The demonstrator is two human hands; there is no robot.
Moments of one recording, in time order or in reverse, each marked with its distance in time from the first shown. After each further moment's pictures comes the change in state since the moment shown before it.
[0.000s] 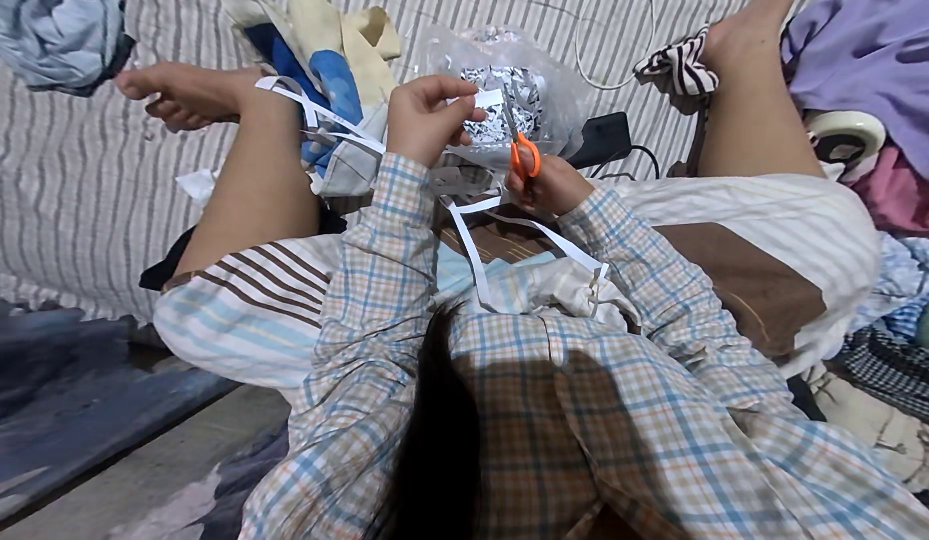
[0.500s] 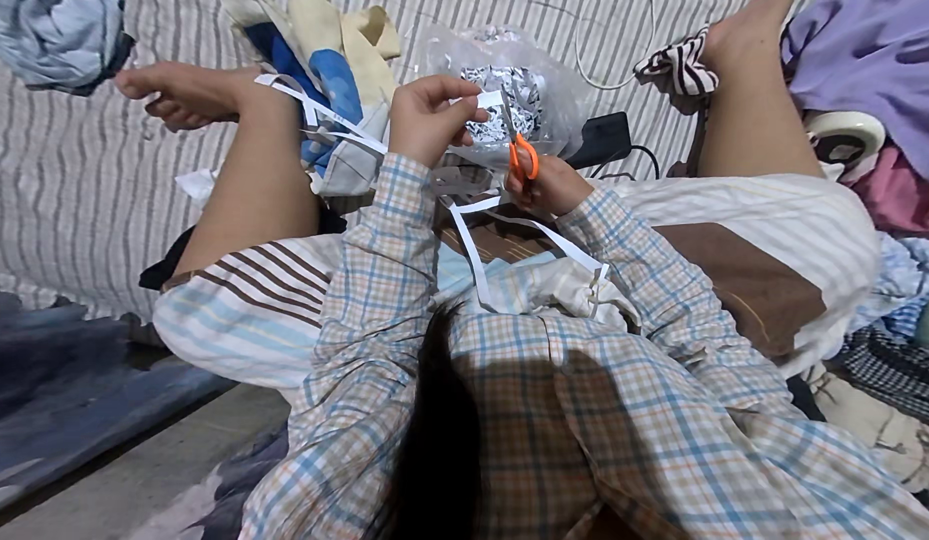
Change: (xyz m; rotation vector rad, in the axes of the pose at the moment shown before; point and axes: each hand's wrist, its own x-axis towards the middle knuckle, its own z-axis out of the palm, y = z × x) left_hand 0.001 0.000 0.001 -0.009 -0.012 0.004; right_hand -0.003 0.000 0.003 0.006 0.005 -0.042
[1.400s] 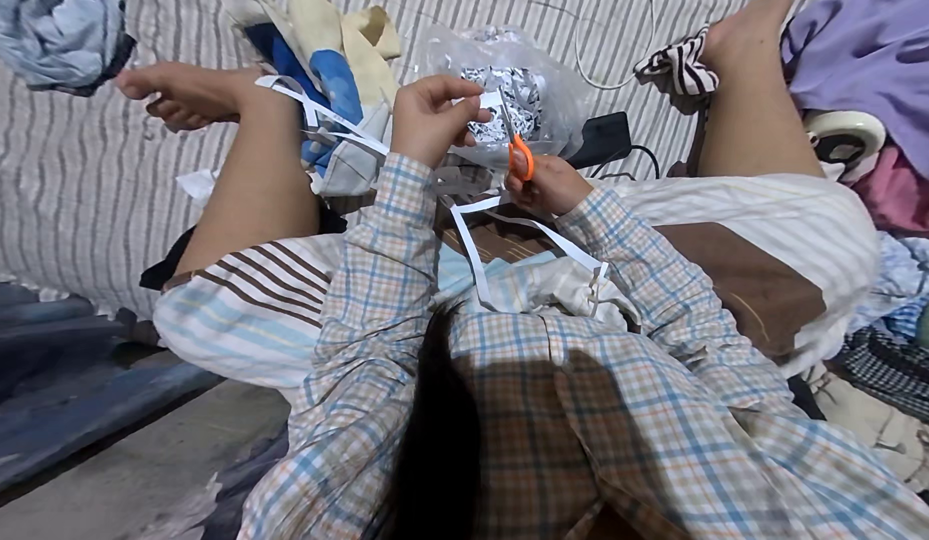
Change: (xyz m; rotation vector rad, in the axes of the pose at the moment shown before) left_hand 0.000 0.001 0.002 0.026 -0.025 0.004; right_hand -0.001 0.000 0.001 0.015 -0.001 -0.025
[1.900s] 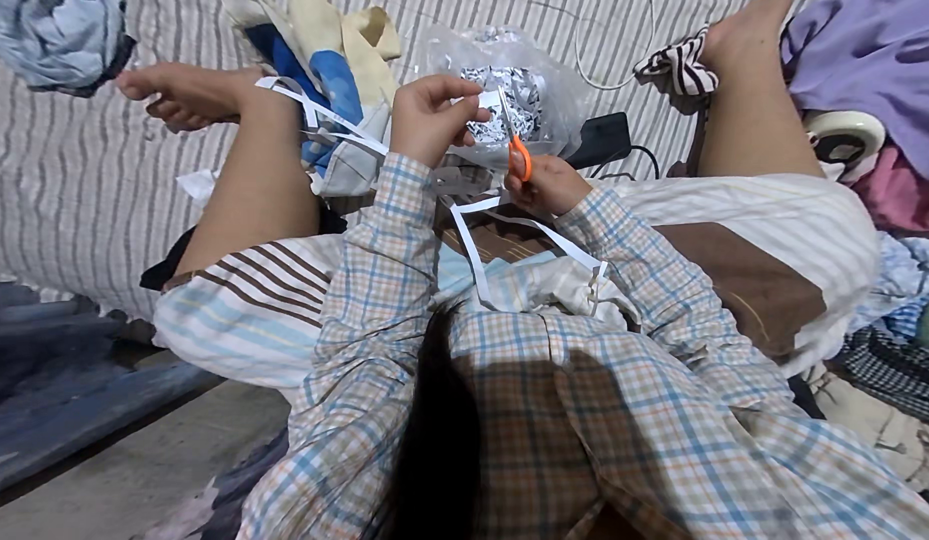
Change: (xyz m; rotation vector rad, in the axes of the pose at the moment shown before) left_hand -0.001 0.001 0.000 -0.008 0.015 0.000; right_hand 0.000 0.001 -0.001 0.008 0.004 -0.003
